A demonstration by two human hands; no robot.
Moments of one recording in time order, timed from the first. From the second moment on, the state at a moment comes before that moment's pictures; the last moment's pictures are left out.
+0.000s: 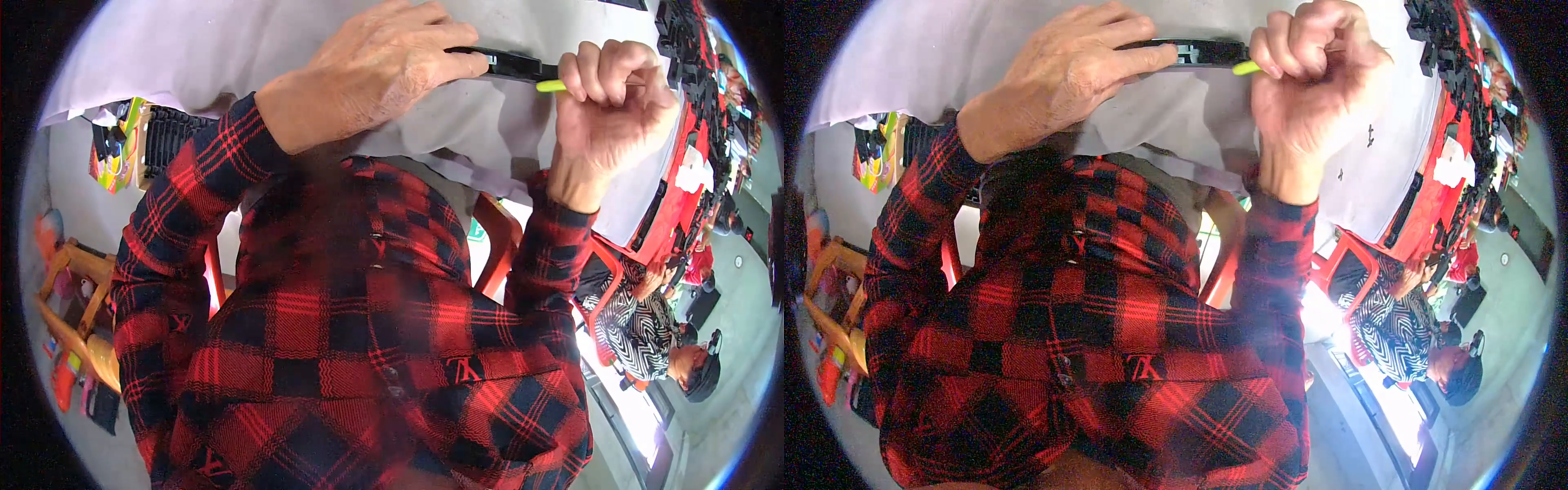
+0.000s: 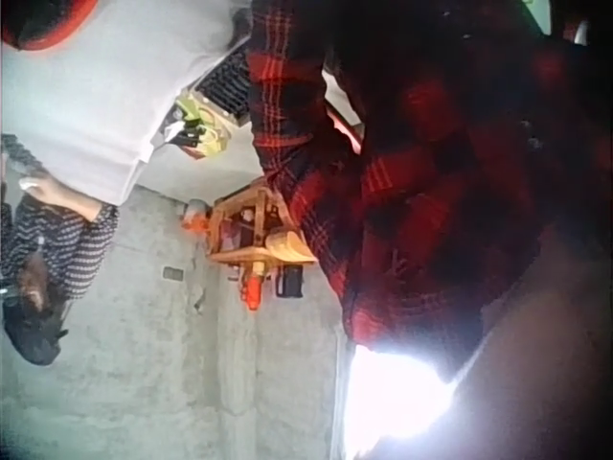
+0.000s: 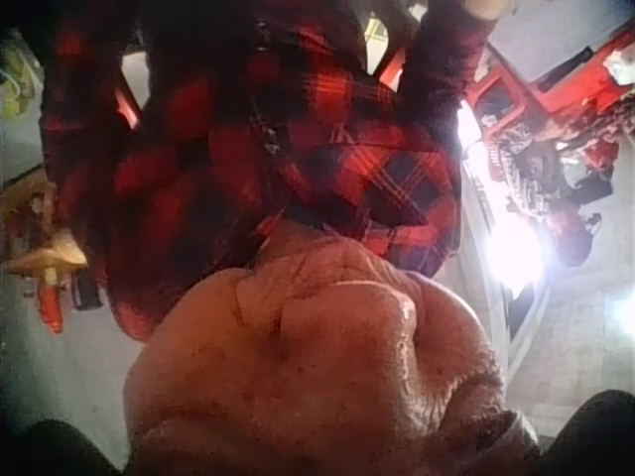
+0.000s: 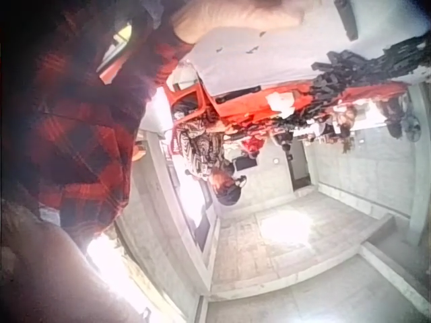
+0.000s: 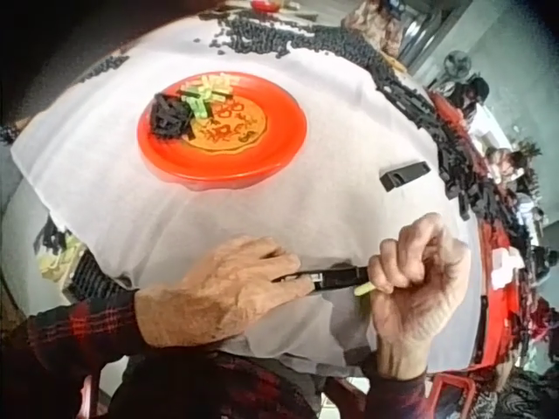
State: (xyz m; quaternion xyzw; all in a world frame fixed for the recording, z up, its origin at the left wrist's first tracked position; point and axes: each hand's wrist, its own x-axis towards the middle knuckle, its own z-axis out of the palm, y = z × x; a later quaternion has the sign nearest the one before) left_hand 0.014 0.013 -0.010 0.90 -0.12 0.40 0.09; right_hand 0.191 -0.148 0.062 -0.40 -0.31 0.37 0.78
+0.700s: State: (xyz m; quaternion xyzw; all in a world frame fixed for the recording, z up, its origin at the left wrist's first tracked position) left_hand 0.007 0.006 0.012 0.92 -0.06 0.27 0.27; right_hand 0.172 -0.114 0.027 -0.44 -0.26 0.37 0.78
